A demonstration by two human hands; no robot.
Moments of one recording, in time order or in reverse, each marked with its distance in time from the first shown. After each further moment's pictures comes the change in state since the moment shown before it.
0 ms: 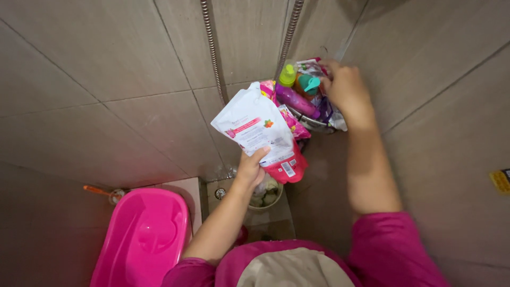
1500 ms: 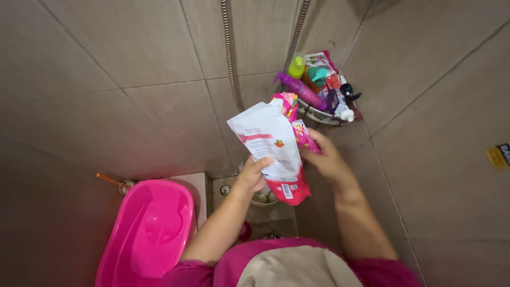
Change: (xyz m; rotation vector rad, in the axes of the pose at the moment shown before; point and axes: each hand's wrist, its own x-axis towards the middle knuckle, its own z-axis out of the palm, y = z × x) left_hand -0.059 0.027 0.011 -0.031 -0.211 -0.185; right_hand -0.171 -0.034 0.056 1.246 -0.401 0.185
